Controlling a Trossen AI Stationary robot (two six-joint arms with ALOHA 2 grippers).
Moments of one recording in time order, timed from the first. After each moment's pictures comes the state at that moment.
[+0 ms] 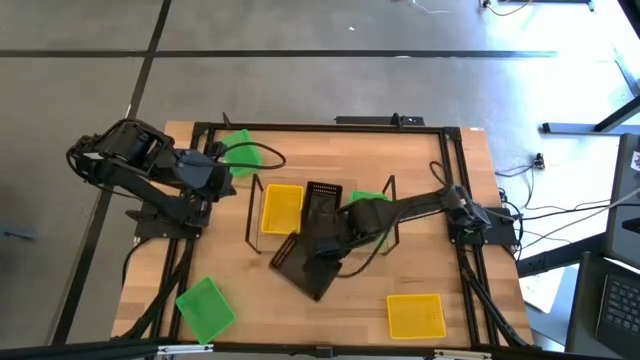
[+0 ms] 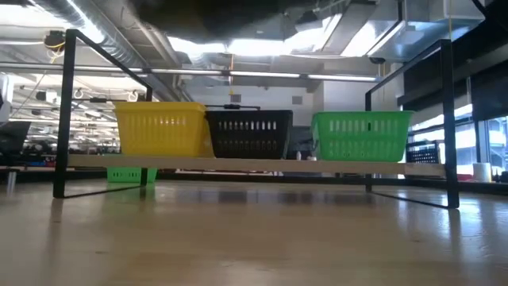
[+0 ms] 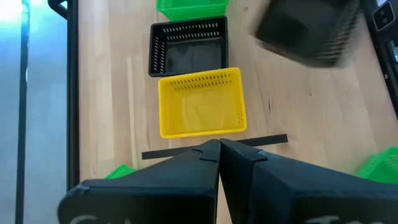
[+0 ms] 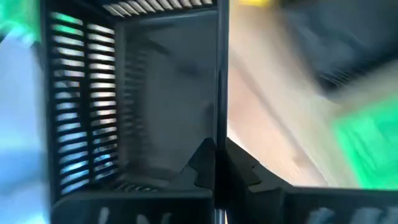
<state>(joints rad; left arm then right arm) -0.28 1.22 1.80 -1.50 -0.27 -0.03 0.30 2.15 2.33 -1.37 0.00 0.97</state>
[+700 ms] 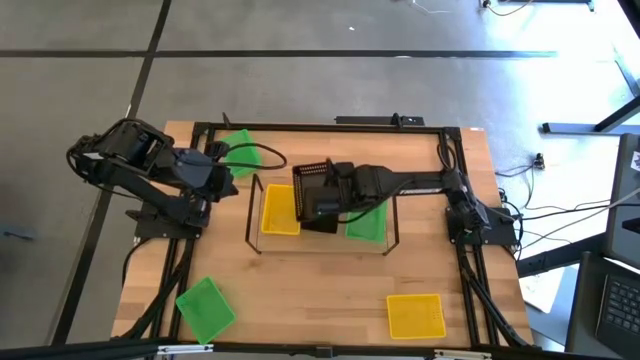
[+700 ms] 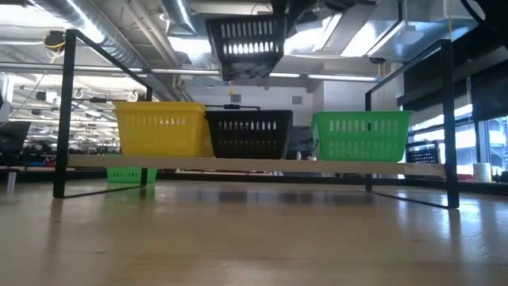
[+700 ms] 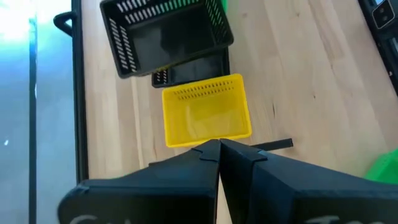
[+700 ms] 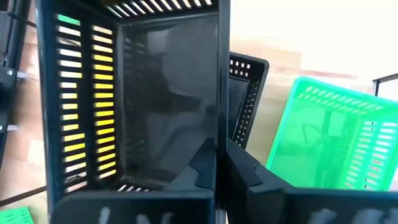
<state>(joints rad) -0.28 1.22 1.80 -1.47 -0.28 0.04 0.15 2.11 2.33 -1.55 0.38 1.58</state>
